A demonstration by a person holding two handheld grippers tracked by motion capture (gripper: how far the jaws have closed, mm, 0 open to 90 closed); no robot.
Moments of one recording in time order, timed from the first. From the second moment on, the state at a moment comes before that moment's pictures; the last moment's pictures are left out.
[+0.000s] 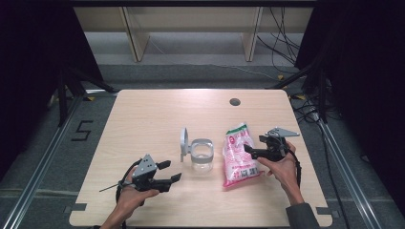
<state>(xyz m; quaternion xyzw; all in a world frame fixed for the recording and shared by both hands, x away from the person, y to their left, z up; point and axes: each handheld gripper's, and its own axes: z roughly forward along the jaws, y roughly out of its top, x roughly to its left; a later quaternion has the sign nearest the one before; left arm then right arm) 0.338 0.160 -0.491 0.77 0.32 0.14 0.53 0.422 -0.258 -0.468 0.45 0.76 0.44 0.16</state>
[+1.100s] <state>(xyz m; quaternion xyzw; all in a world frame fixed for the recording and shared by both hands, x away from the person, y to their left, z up) 0.336 0.158 -0.493 0.78 0.32 0.13 0.53 0.458 -0.250 -0.499 0.44 0.78 0.43 0.10</state>
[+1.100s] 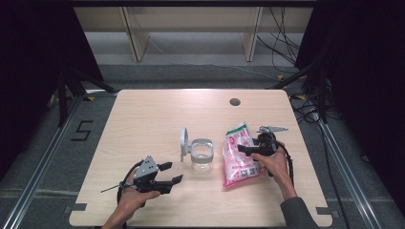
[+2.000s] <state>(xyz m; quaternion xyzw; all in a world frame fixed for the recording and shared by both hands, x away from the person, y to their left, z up) 0.336 0.158 -0.493 0.78 0.31 0.14 0.53 0.462 -0.244 -0.502 0.45 0.77 0.45 0.06</state>
